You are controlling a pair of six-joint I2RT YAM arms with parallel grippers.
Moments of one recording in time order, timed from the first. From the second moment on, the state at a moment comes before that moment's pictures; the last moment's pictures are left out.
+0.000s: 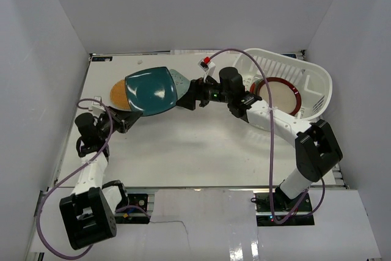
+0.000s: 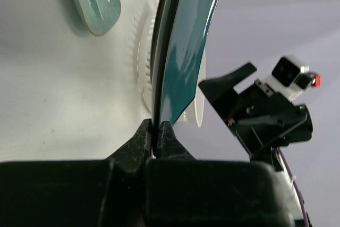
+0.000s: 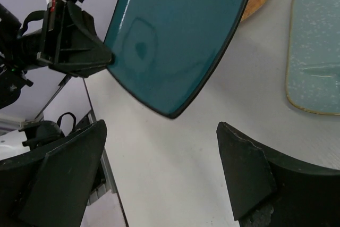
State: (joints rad) left arm 0.34 0.95 0.37 0.37 0.90 -1.19; right arm 0.70 1.58 1.15 0.19 -0.54 0.46
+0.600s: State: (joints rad) left arm 0.10 1.08 0.50 0.36 0.96 -1.13; right arm 0.63 1.69 1.15 0.31 -0.58 0.61
